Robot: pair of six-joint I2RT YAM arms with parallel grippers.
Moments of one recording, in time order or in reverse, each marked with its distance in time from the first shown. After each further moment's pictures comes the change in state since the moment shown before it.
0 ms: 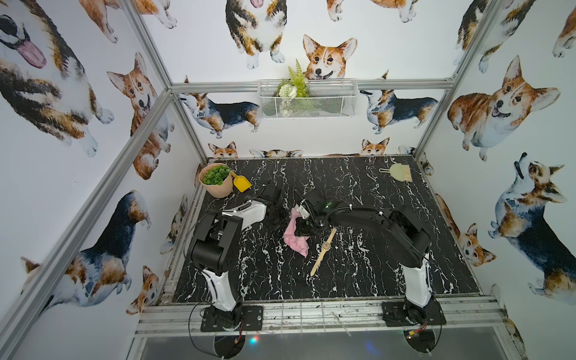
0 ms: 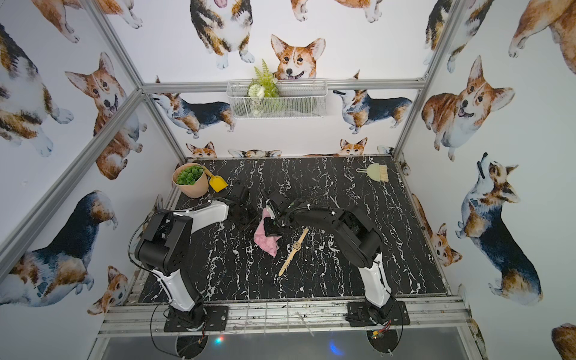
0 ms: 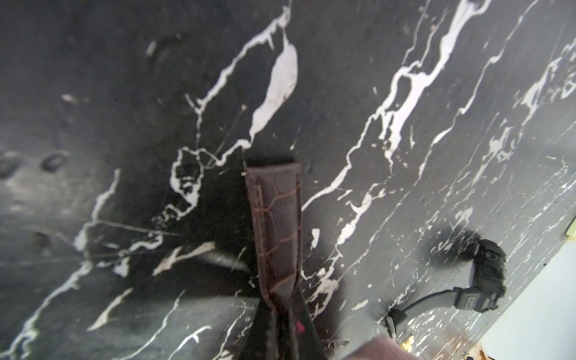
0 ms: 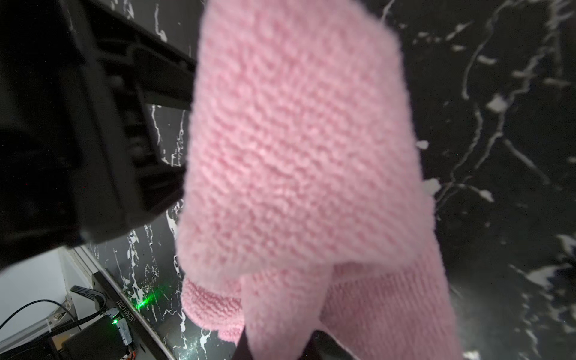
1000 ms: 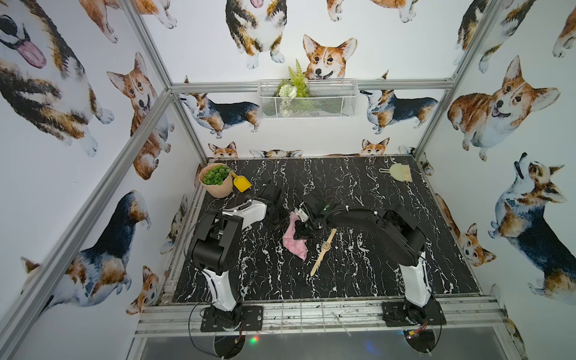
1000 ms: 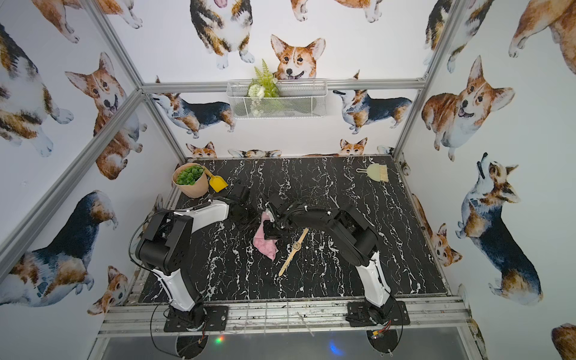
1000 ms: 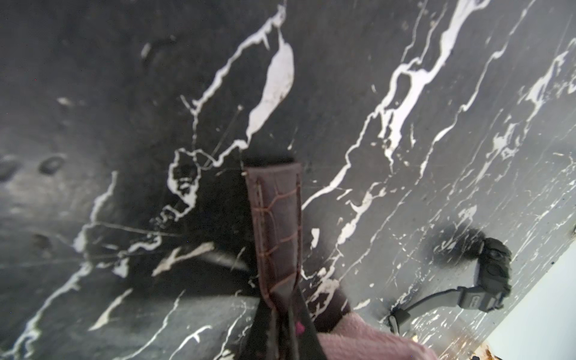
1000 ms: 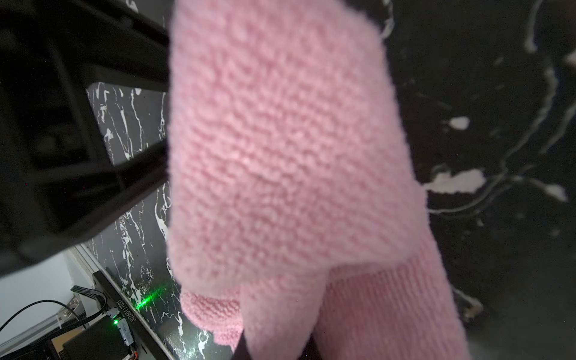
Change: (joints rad) left arm -0.001 0.005 0.011 -0.015 -0.002 0.016; right arm 0.005 0.020 -0.029 0.045 -0.033 0.033
